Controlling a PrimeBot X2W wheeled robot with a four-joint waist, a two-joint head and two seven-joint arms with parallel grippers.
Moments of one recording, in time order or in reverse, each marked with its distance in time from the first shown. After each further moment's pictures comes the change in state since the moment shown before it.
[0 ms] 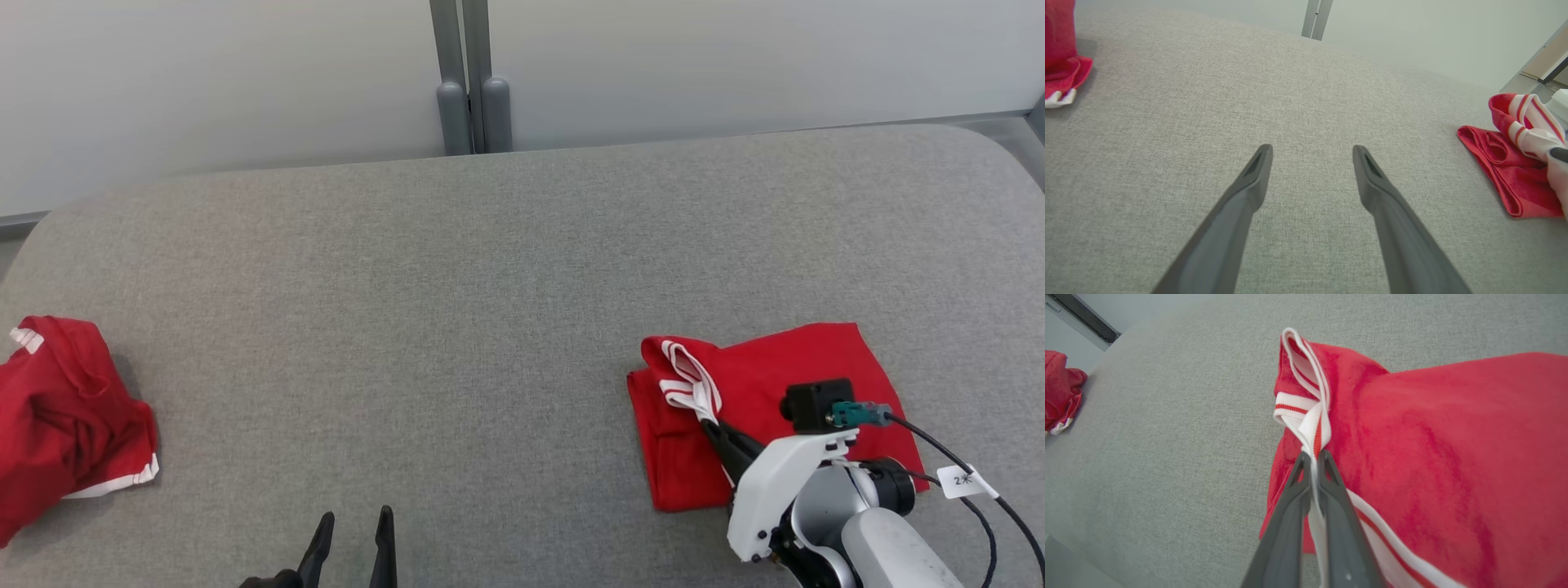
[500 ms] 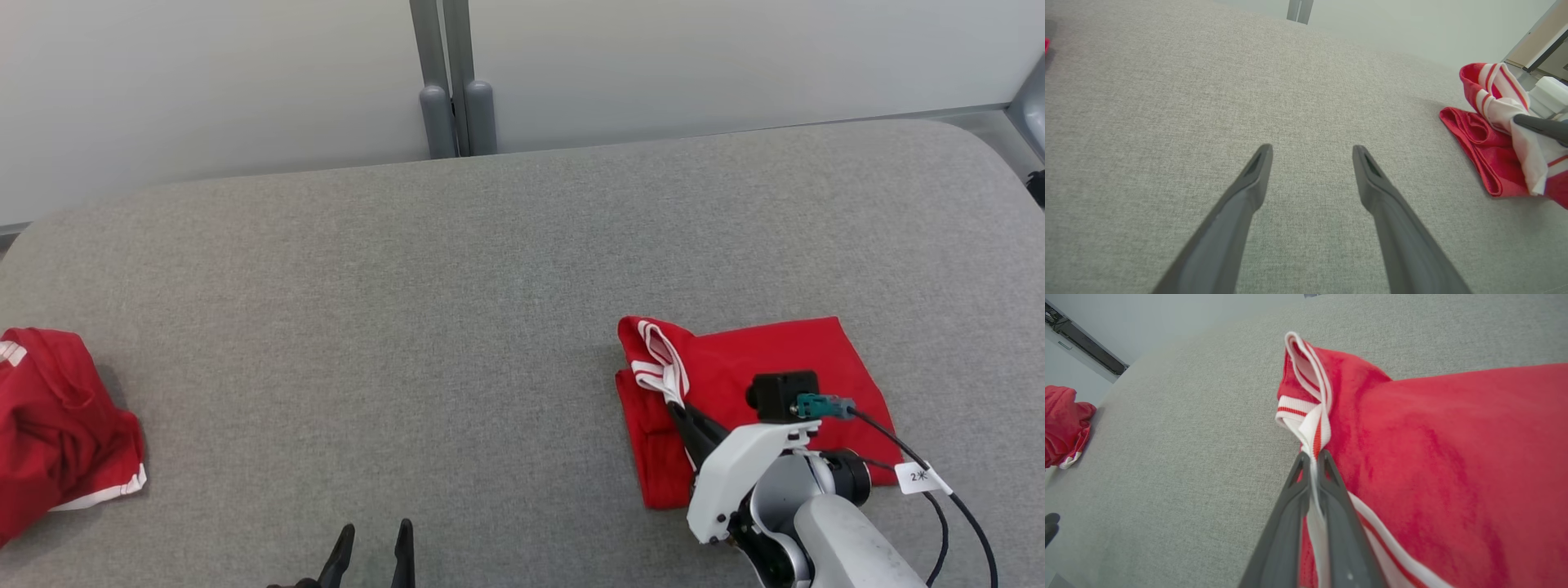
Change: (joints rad) left arm 0.010 0.000 -0.046 0.015 -0.018 0.010 0.000; right arm -0.093 0.100 0.012 0.173 -0.012 0.000 -0.127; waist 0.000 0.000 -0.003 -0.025
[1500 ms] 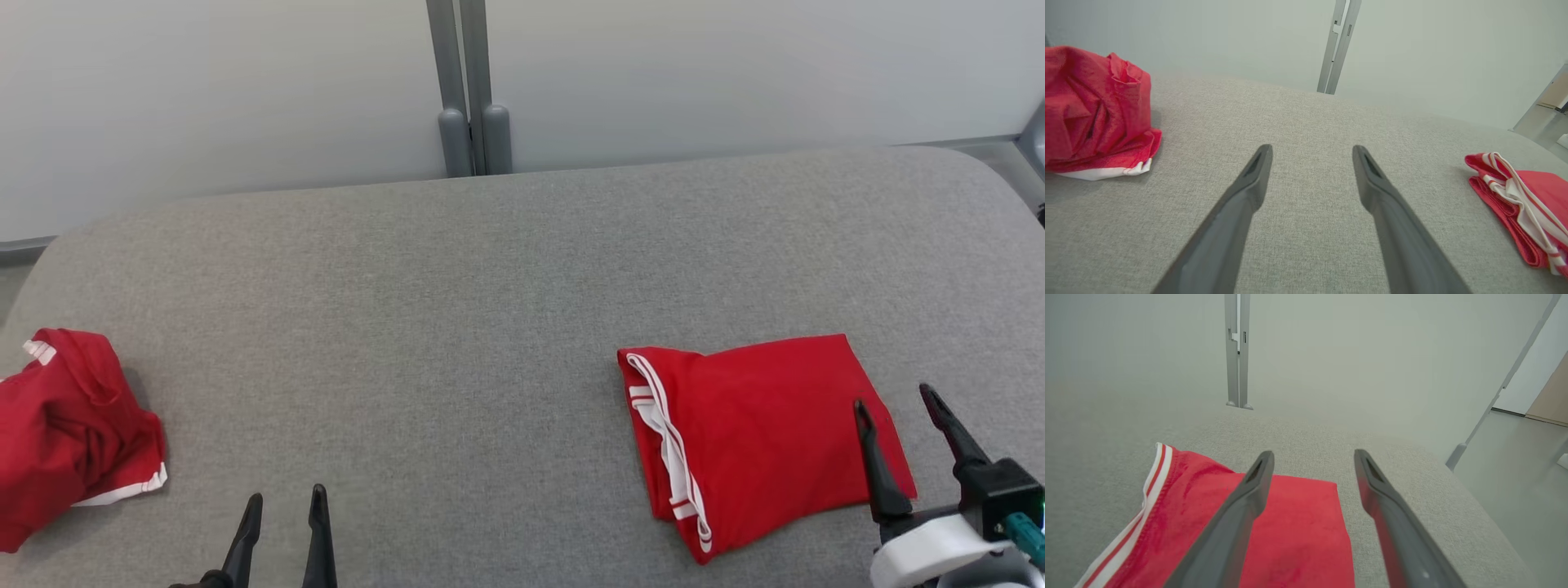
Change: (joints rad) left arm 0.046 0.000 0.182 -0.172 0.080 -0.029 -0.002; right arm 0.311 -0.152 -0.308 -0.321 -0.402 0.001 -0.409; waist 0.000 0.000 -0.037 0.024
